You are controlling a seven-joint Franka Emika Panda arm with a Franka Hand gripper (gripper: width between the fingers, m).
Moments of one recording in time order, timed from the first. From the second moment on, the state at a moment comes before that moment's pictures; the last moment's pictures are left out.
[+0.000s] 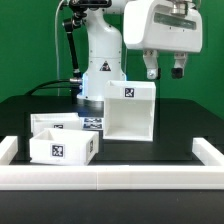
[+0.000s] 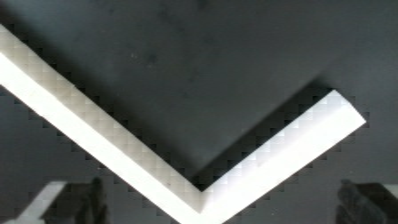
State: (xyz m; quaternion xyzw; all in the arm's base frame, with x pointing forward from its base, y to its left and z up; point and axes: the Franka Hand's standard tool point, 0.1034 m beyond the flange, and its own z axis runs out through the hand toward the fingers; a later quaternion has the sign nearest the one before) arm 0.553 0.070 0.153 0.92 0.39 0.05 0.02
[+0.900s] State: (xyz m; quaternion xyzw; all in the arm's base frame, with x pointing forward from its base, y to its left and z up) arm 0.531 0.060 0.149 0.96 0.28 0.05 0.01
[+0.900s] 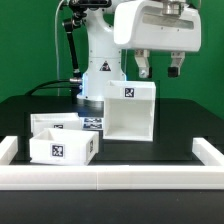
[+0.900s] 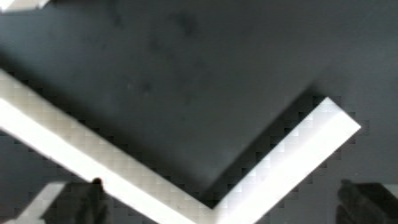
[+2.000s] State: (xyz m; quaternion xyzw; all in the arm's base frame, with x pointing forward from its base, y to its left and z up) arm 0.462 0.055 0.144 1.00 -0.06 0.01 -0.04
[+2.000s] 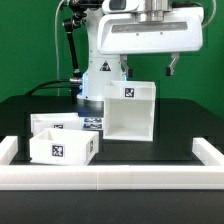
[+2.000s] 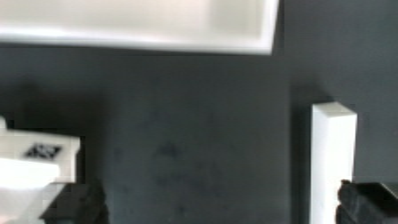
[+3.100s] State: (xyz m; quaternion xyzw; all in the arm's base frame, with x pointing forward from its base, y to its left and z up) arm 0.404 0.071 0.126 0.99 -0.10 -0.01 -0.02
